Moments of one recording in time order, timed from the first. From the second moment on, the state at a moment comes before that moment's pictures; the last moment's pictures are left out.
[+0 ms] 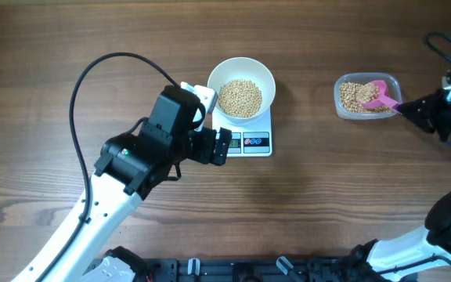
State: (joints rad) left arm -0.55 1.23 1.14 -0.82 0.07 -0.23; right arm -0.65 1.79 1.41 -1.12 -0.77 -0.11
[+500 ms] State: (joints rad) left arm -0.55 1.23 1.14 -0.82 0.07 -0.23; right arm -0.77 1.79 1.41 -1.21 -0.94 -0.17
